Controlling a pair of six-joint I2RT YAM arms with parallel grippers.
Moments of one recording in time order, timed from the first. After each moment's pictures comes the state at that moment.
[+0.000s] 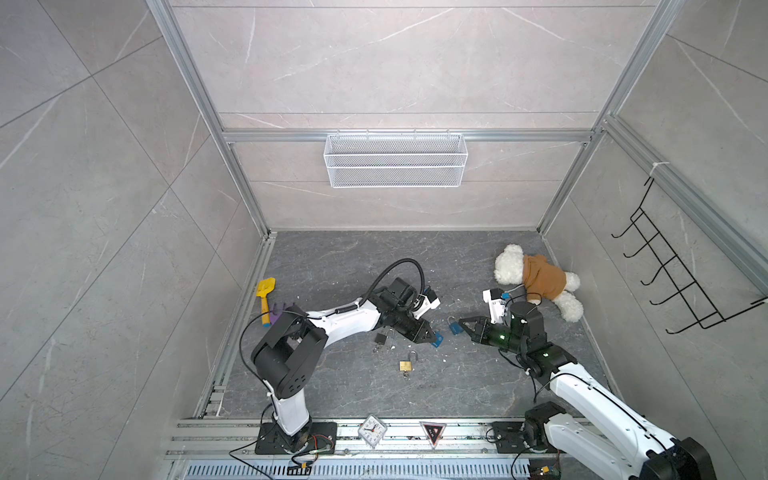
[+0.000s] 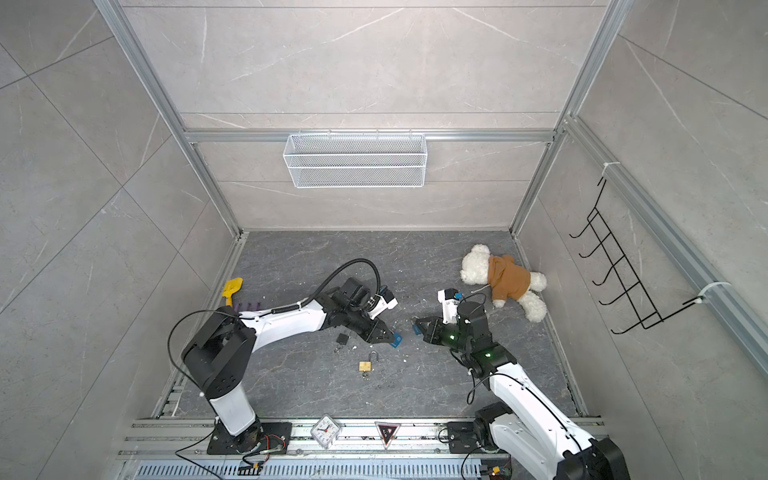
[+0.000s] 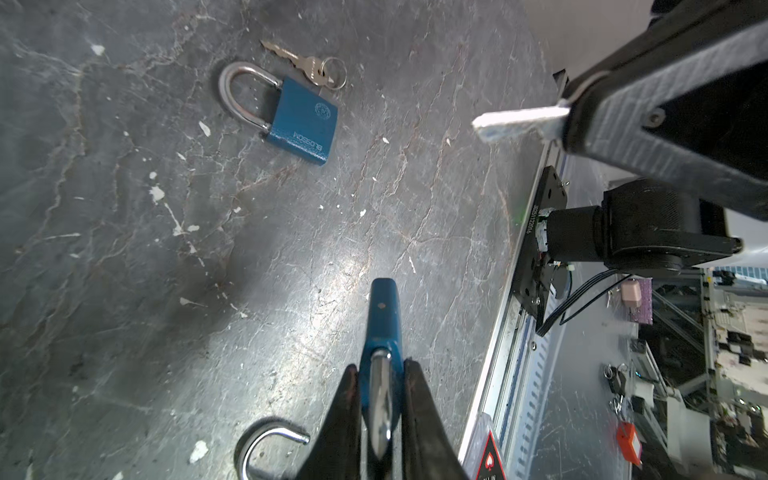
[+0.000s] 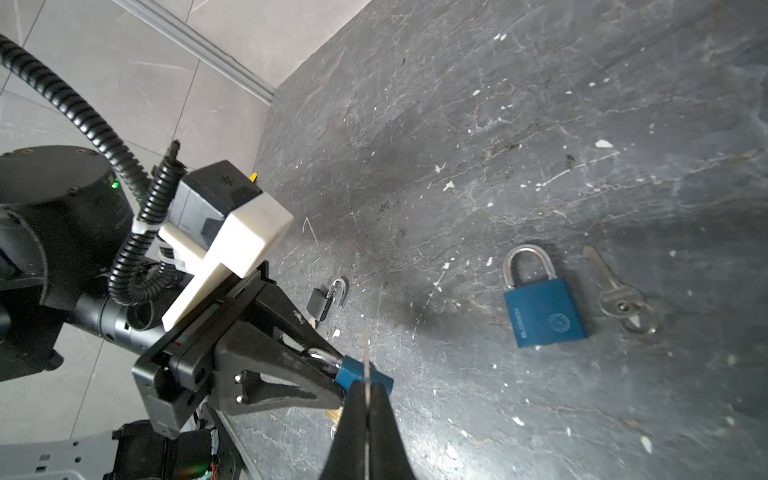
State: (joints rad) left arm -0.79 1.82 1.19 -0.40 0.69 -0.12; right arm 0.33 0.92 0.42 -0.05 -0.45 0.65
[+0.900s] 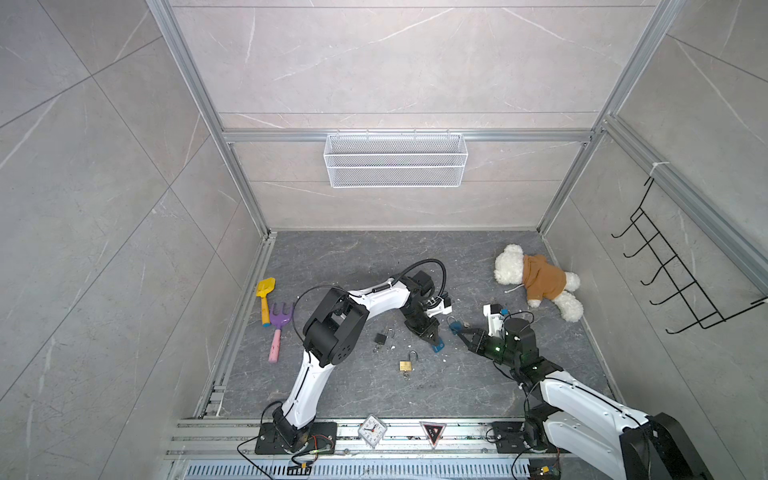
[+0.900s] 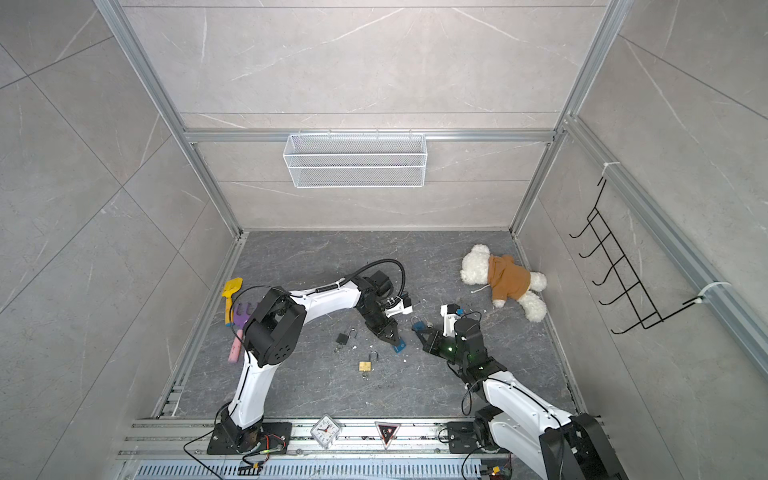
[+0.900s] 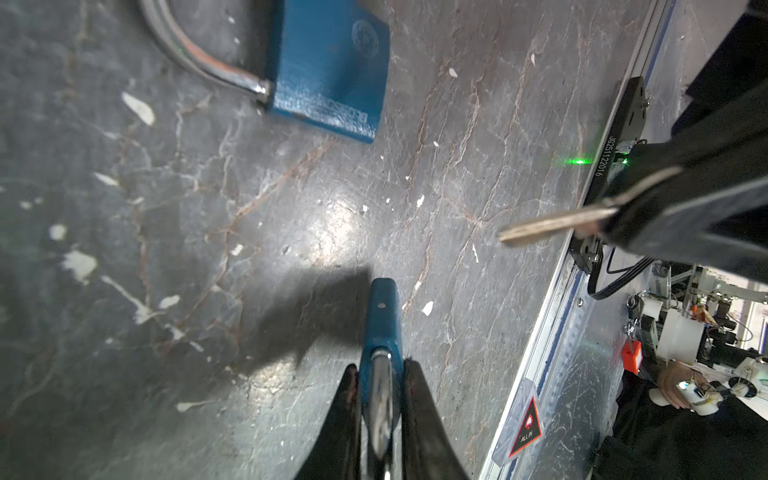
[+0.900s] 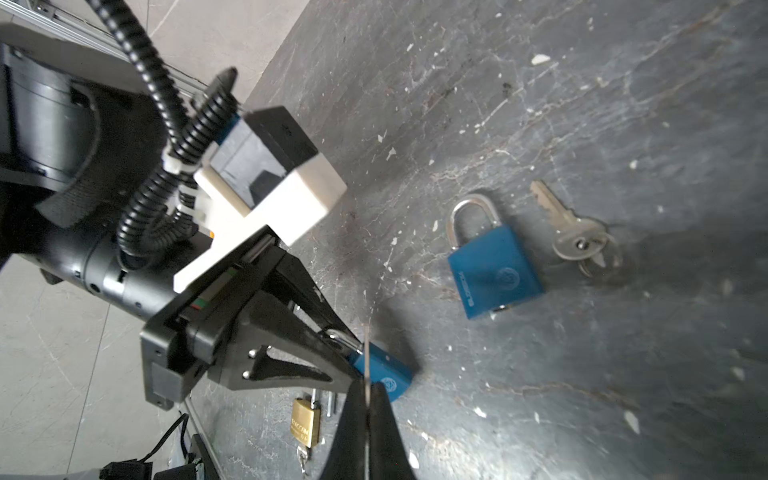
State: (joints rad) left arm -0.80 2.19 1.63 -0.87 0.68 0.14; right arm 0.35 1.01 0.20 0.28 -0.39 0.79
